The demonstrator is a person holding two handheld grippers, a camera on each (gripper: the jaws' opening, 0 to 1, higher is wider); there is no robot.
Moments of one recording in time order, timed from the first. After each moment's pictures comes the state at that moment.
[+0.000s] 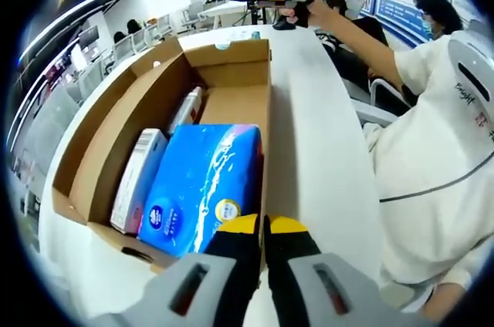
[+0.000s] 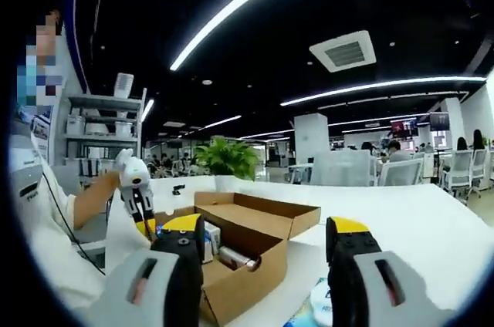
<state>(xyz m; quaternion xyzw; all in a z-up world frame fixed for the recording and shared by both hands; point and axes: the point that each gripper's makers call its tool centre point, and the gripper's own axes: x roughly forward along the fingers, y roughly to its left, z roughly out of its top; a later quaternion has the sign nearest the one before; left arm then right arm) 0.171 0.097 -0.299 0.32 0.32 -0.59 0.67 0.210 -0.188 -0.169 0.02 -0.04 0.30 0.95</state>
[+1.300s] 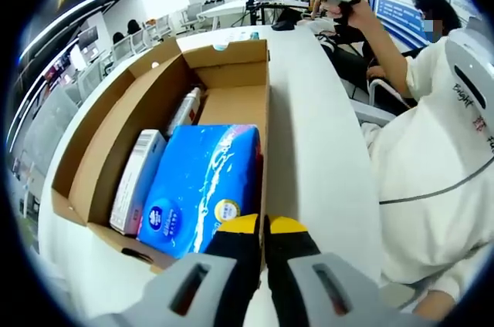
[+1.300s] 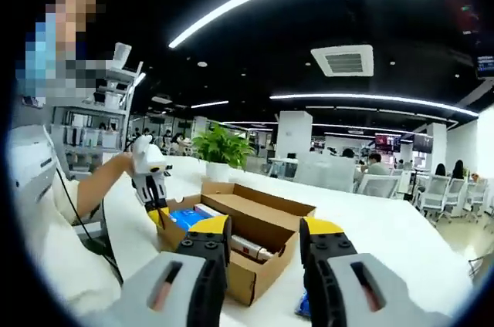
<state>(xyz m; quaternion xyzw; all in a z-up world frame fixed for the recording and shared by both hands) 0.170 0.097 -0.299 0.32 0.32 -0.60 0.66 0.132 -0.159 -0.136 -0.11 0.00 0.24 0.96</state>
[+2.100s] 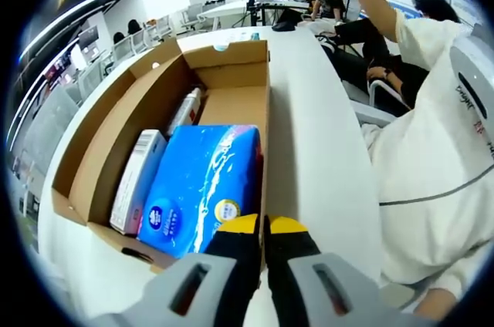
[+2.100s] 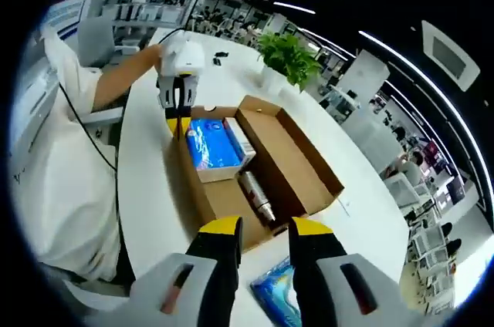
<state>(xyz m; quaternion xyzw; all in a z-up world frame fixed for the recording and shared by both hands) 0.171 0.097 -0.299 0.32 0.31 -0.60 0.67 0.185 -0.097 -0.174 -0.41 0.22 0.37 0.80</state>
